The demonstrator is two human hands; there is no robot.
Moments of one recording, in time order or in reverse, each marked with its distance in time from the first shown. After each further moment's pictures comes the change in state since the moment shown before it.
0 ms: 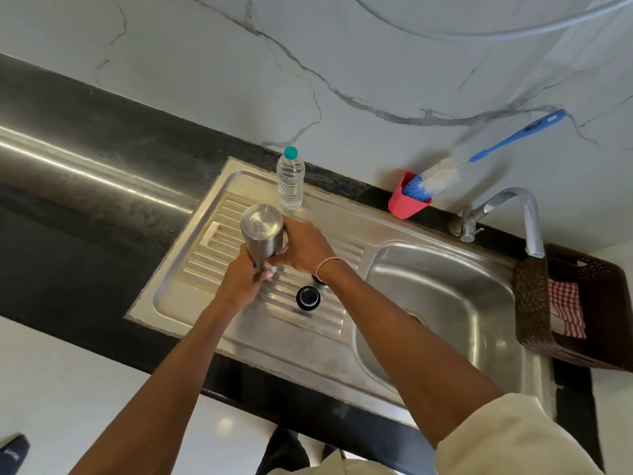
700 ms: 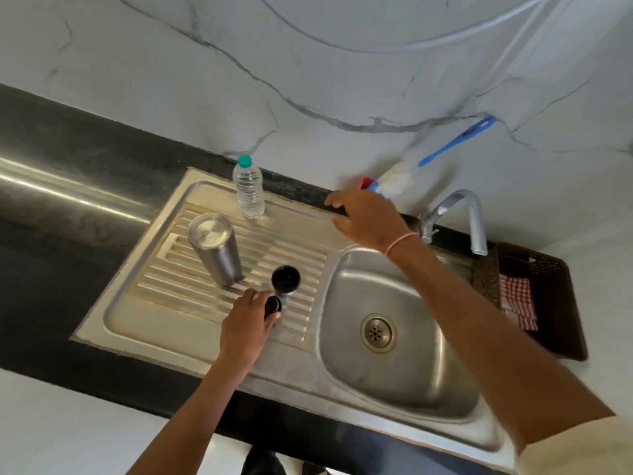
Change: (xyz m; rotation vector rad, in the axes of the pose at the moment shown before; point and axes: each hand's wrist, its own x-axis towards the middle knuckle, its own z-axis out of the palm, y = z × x) left_hand -0.067 0.047 0.095 0.461 0.088 0.125; right_hand -0.061 0.081 -0.158 -0.439 0.140 -0.034
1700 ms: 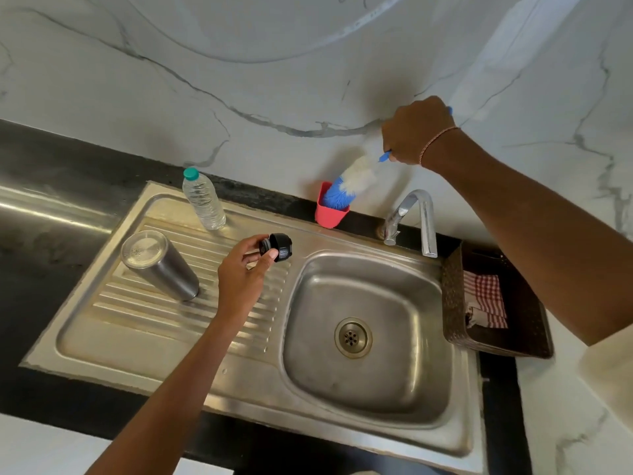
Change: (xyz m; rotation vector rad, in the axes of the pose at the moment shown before) left_hand 0.075 0.123 -0.044 -0.888 0.233 -0.097; right_hand 0.027 0.129 -0.143 -0.869 -0.096 0.111
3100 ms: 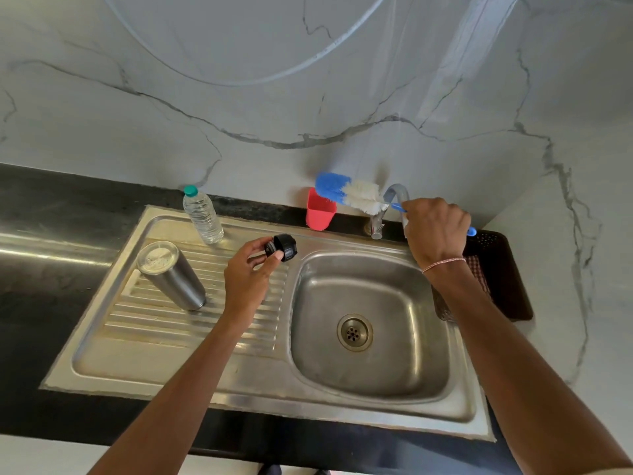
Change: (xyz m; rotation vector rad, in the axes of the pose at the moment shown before) left_hand -0.019 0.028 -0.010 -0.083 -0.086 -0.028; right_hand -0.167 -0.077 0.056 0.482 0.207 0.654
